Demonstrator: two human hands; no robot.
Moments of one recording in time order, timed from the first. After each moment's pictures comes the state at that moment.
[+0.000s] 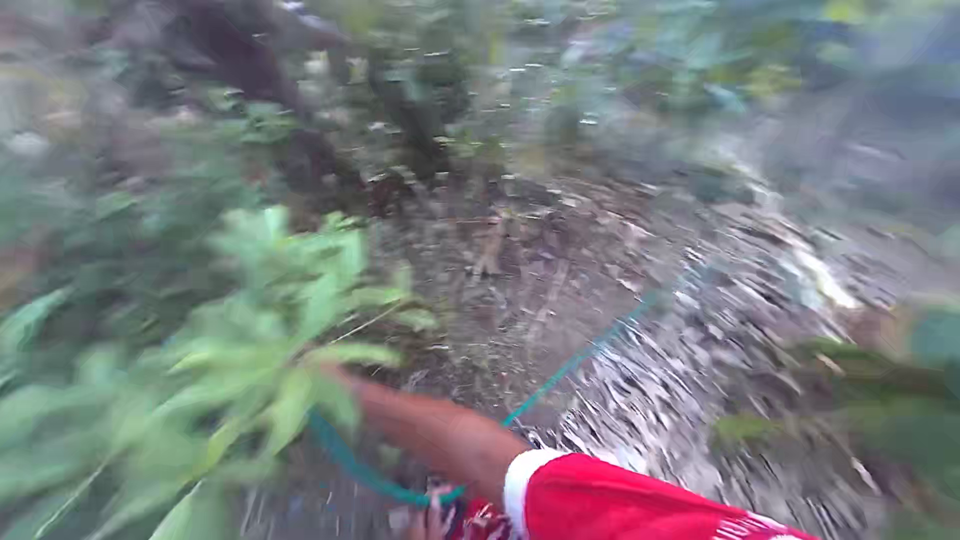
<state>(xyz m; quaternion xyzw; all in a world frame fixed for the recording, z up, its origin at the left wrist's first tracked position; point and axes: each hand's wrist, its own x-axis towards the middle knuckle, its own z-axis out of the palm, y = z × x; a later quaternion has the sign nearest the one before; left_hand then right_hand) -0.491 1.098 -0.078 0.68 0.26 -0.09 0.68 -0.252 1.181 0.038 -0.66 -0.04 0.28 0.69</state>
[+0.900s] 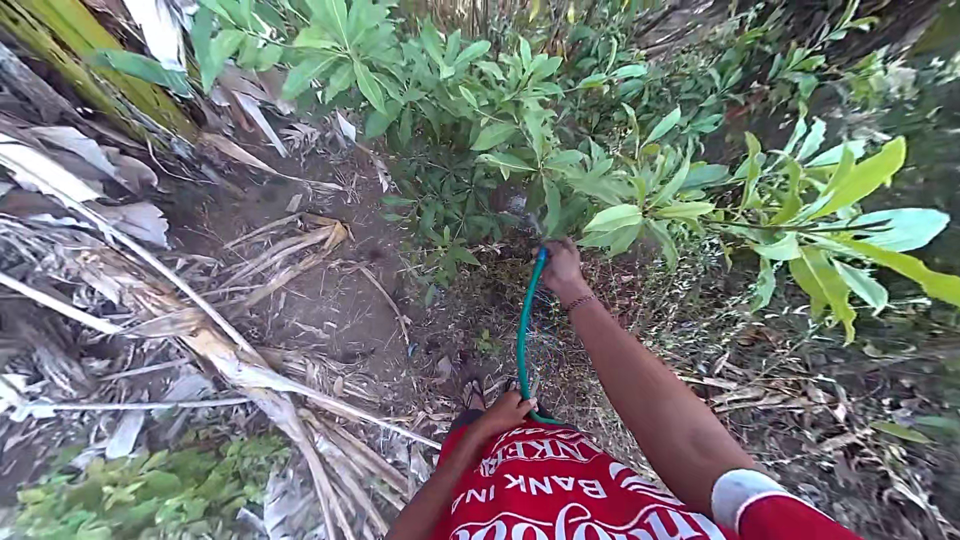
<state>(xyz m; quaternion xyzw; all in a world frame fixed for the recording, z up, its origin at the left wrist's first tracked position) -0.516 1.106 -0.161 0.63 0.36 -0.11 0.69 -0.291 1.275 -0.077 -0.61 -0.08 0.45 0.65</state>
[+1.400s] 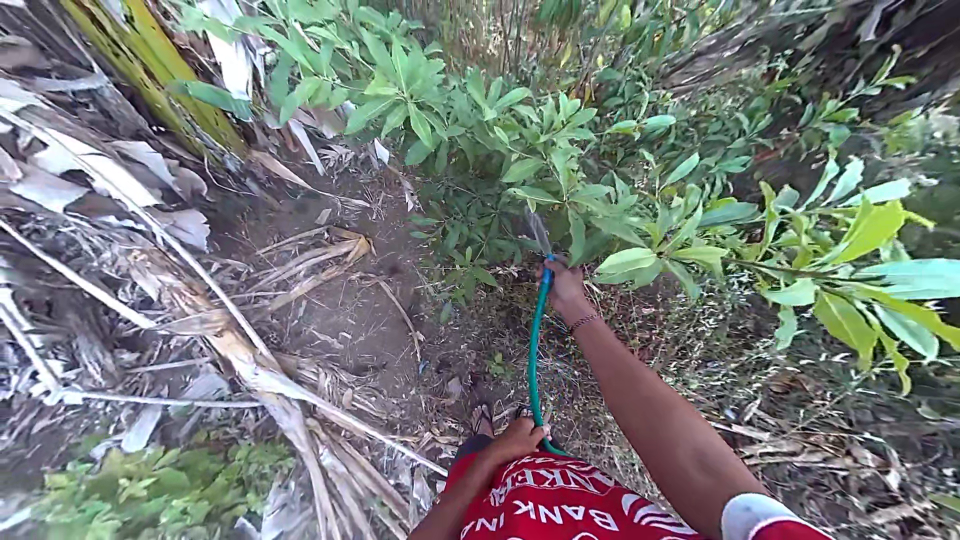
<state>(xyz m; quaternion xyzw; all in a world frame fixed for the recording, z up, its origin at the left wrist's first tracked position) -0.522 1.114 -0.161 0.62 0.36 -0.11 0.69 -0.322 1.301 -0.056 -0.62 -0.13 0.47 0.61</state>
